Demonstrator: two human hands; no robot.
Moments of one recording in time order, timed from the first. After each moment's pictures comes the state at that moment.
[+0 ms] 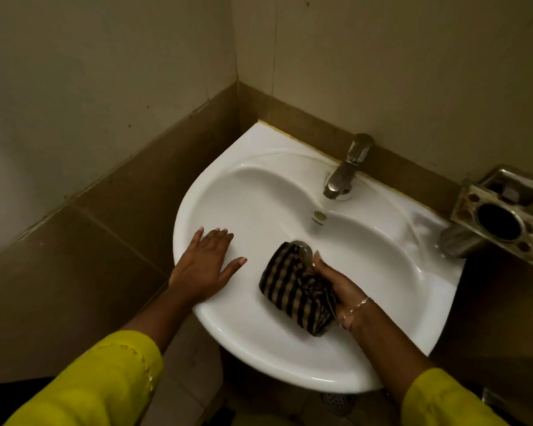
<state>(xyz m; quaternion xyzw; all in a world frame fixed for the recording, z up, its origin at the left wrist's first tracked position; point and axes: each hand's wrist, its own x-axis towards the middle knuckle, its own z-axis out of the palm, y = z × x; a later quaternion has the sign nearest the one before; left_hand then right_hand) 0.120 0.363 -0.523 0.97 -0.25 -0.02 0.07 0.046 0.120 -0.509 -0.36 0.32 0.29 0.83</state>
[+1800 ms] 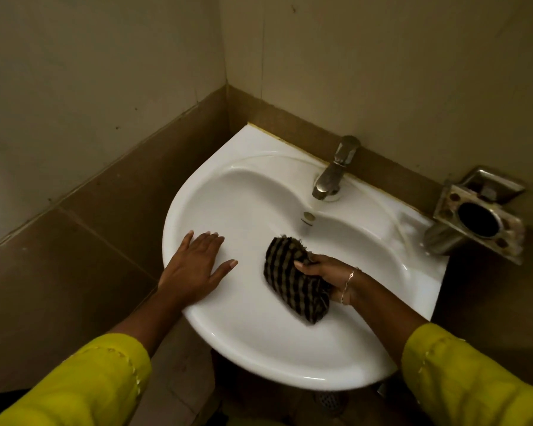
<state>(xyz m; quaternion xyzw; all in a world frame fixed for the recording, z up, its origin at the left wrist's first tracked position) 0.119 0.361 -0.522 0.96 -0.25 -0.02 0.08 0.072 0.092 -0.511 -0.60 0.23 0.34 0.68</state>
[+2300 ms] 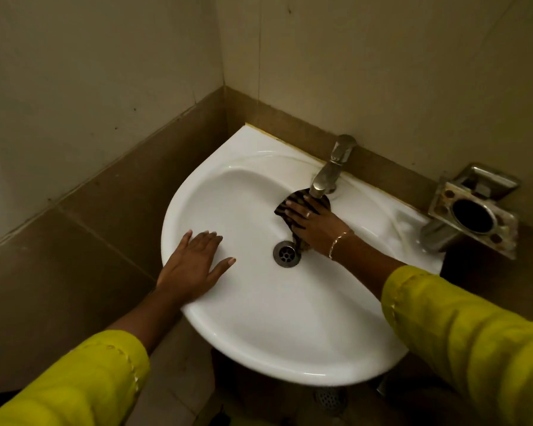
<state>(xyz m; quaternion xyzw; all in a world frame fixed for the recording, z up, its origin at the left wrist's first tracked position) 0.117 0.362 -0.522 0.96 -0.25 -0.03 0.09 0.137 0.079 -0.508 -0.90 -0.28 0.03 -0.33</state>
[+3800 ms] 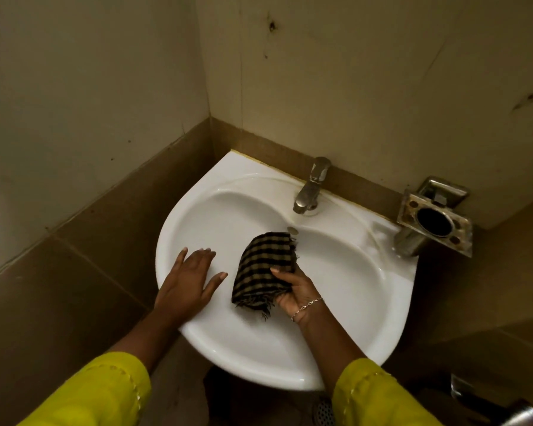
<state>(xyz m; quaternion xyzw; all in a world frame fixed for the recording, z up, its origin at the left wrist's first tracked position) 0.117 0.362 -0.518 0.96 -0.27 0.01 0.13 0.058 0.150 -0.516 0.31 -0.26 -0.09 -0.91</state>
